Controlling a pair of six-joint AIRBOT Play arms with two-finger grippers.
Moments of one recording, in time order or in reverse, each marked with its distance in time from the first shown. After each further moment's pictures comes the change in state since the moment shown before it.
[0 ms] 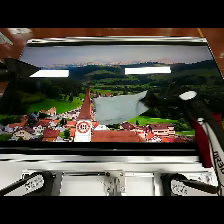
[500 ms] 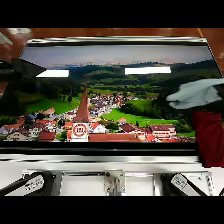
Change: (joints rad) left arm -0.066 0.000 0.000 0.000 0.003 0.000; right arm -0.729 0.225 0.198 -0.147 0.264 0.074
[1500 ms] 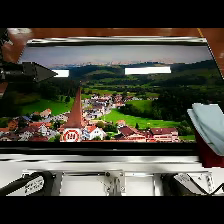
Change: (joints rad) left arm -0.099 0.000 0.000 0.000 -0.033 0.000; right arm -0.413 0.024 -0.183 -0.605 0.178 0.153
